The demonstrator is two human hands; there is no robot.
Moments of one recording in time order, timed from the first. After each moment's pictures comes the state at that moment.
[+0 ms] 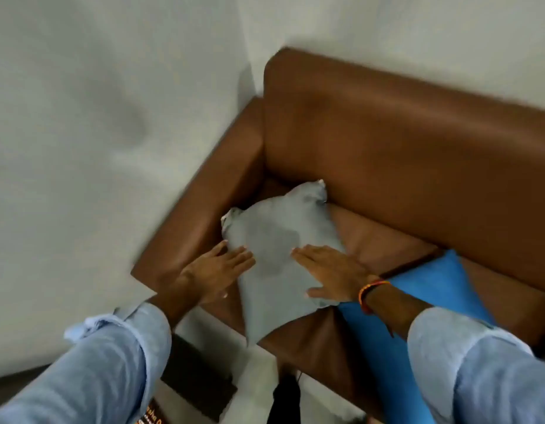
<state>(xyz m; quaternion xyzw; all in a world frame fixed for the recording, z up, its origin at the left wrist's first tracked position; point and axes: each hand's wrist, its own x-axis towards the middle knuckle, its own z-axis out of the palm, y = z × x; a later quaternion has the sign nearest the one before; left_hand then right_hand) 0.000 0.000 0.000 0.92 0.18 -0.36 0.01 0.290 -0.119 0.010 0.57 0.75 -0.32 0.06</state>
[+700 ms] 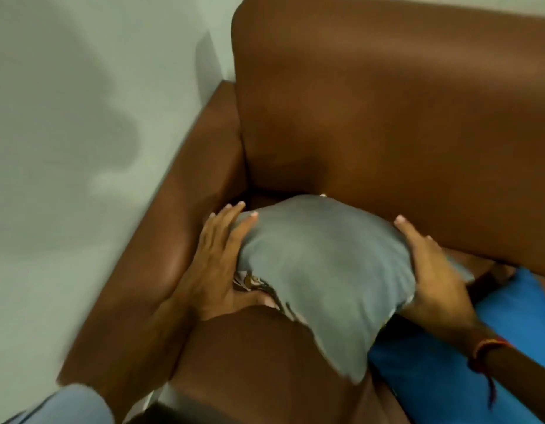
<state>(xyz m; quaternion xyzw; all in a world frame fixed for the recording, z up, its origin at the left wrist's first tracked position) 0.046 0.122 -0.105 0.94 0.25 0.12 0.22 0.366 -0.097 -0.107 0.78 0.56 -0.18 -0.23</state>
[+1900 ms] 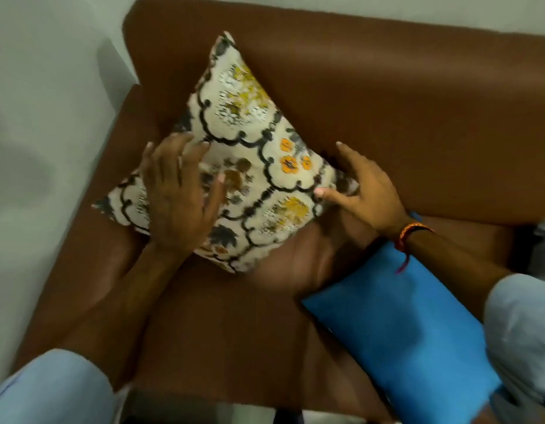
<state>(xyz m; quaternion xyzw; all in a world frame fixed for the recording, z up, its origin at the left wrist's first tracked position) 0.169 0.121 -0.033 0.90 0.30 0.32 0.03 0.440 -0.071 -0.055 0.84 0.47 -0.17 -0.23</state>
